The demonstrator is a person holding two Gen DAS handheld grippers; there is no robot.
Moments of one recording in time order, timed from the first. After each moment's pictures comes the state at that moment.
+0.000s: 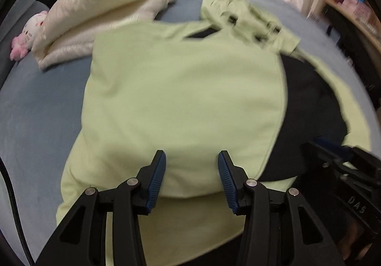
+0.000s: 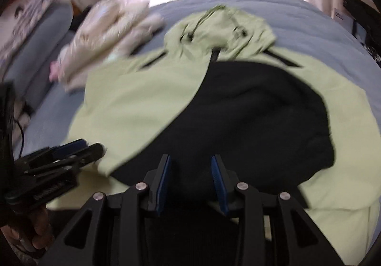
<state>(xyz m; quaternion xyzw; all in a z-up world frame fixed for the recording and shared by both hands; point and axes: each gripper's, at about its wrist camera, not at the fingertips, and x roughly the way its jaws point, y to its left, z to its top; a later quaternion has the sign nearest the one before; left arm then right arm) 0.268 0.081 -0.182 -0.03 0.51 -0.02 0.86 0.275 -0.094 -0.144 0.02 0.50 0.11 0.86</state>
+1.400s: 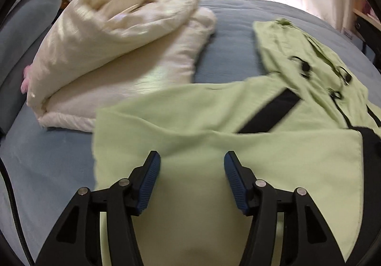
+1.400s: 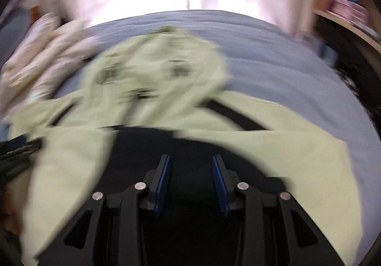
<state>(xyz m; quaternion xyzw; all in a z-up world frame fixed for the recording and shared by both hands) 0.407 0.120 -0.195 0.00 0.43 0.07 0.90 0.383 -0.172 -0.161 0.03 0.43 -0.04 0.90</state>
